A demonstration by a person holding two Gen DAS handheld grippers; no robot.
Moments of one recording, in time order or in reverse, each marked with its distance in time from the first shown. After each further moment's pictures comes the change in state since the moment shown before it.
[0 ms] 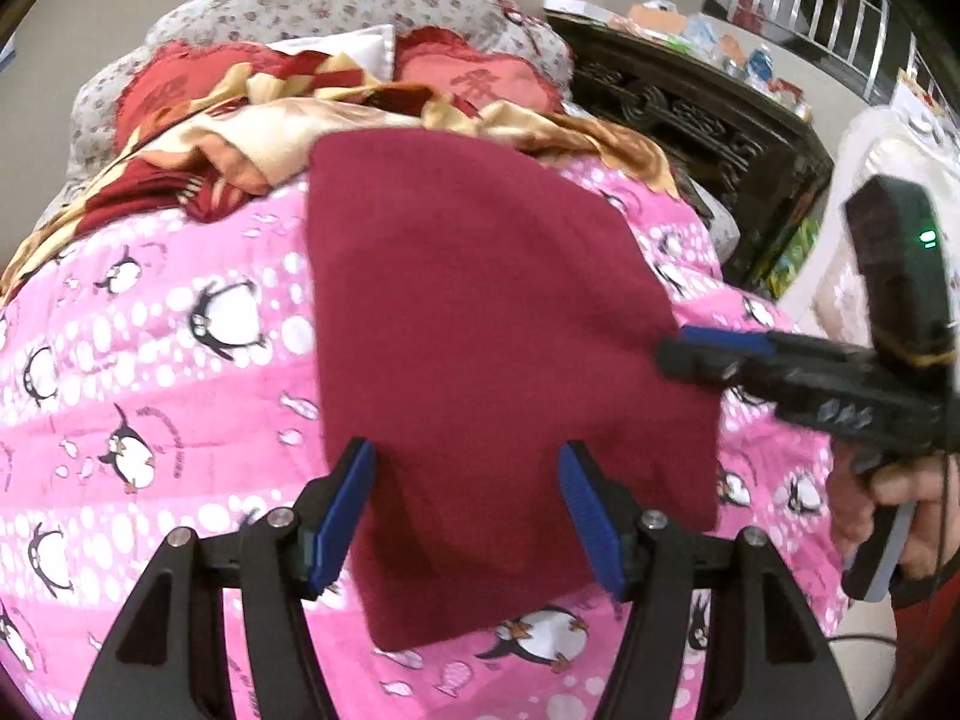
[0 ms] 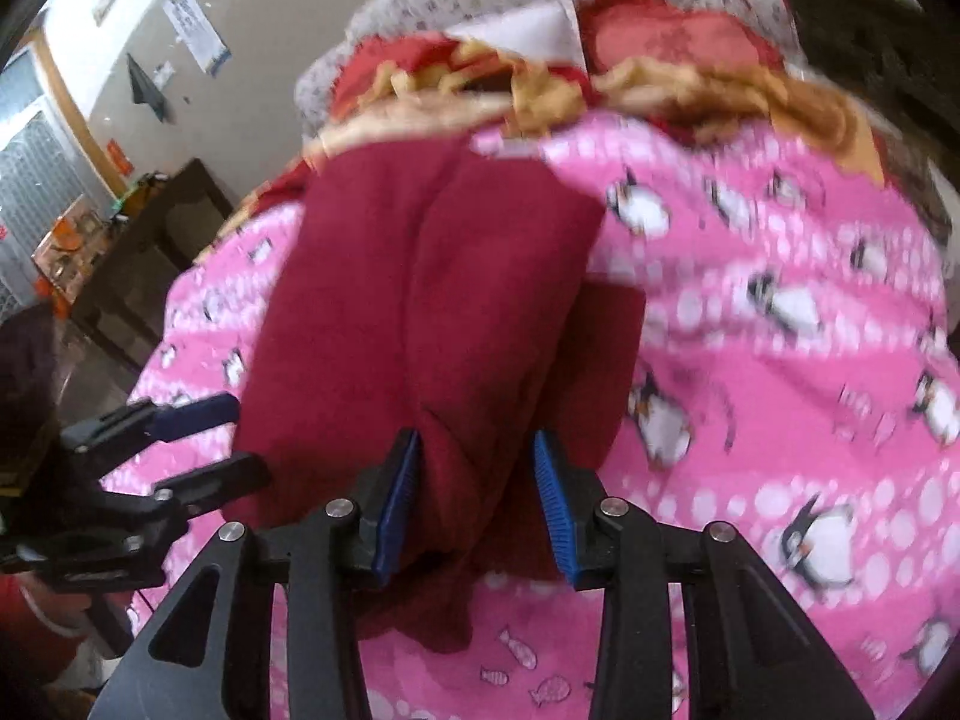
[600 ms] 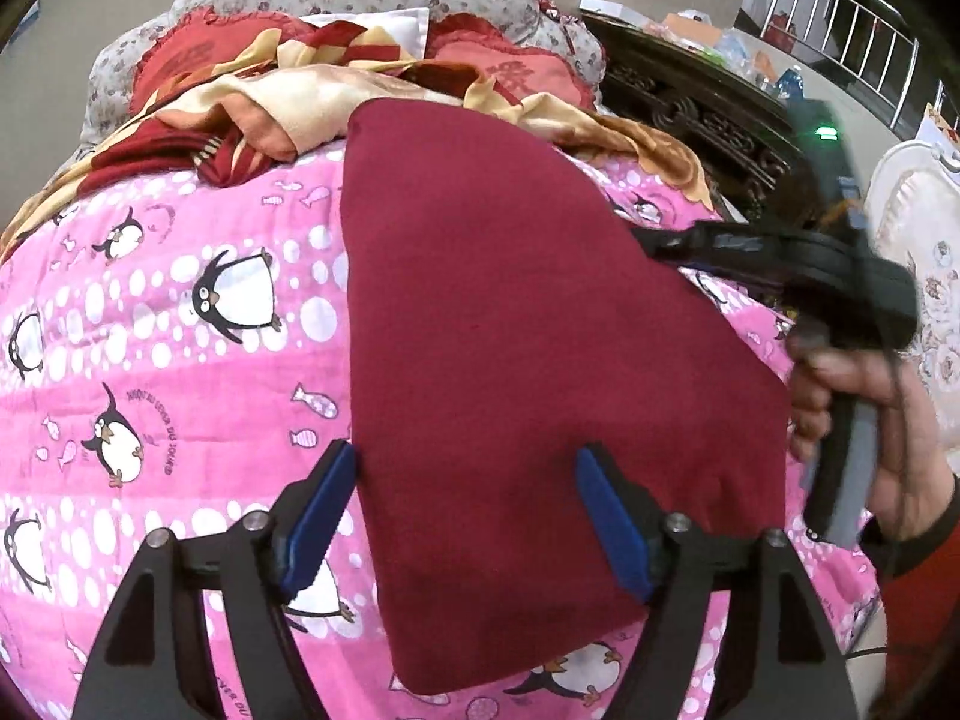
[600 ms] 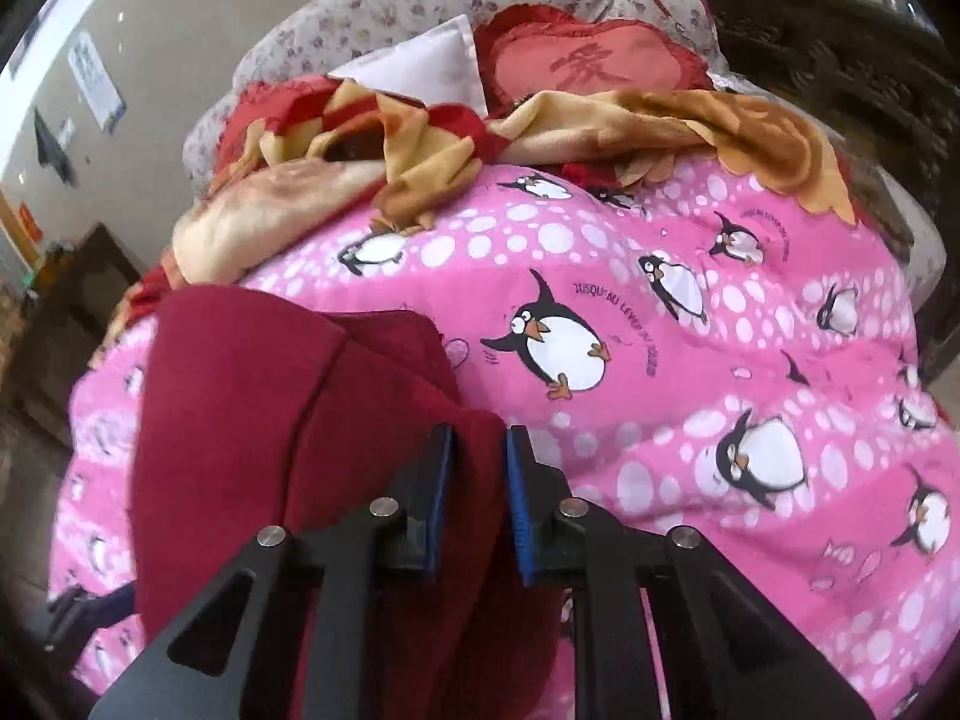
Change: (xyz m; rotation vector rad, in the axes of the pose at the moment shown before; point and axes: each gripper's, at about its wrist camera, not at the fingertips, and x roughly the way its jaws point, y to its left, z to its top) left arm 0.024 0.017 -0.001 -0.062 0.020 0.004; right arm 0.055 -0.031 0.070 0.146 -0.061 -0.191
